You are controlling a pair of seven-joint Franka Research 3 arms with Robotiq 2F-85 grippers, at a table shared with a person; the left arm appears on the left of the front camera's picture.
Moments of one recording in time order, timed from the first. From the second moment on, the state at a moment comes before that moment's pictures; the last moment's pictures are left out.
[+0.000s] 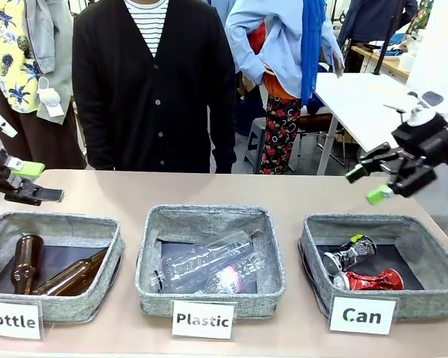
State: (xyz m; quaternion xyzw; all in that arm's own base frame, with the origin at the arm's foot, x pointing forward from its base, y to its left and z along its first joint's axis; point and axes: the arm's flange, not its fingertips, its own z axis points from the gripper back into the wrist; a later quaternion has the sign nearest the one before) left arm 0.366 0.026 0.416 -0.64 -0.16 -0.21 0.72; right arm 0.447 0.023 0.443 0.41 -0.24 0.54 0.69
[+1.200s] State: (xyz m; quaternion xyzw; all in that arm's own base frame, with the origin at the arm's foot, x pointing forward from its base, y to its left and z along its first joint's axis) left arm 0.366 0.026 0.416 -0.64 -0.16 -0.21 0.72; right arm 0.477 0.041 0.416 0.59 -0.28 0.21 0.72
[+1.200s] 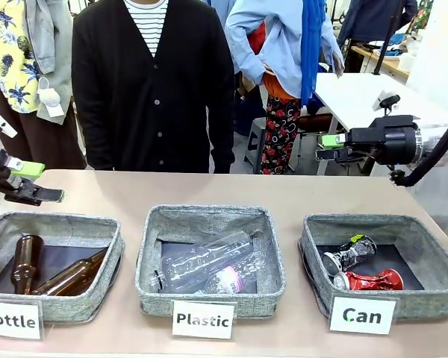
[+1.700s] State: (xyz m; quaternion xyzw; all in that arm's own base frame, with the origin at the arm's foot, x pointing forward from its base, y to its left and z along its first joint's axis) left arm 0.366 0.026 0.416 -0.64 -0.16 -0.21 0.72; right arm 0.476 0.043 0.416 0.59 -0.28 0.21 0.72
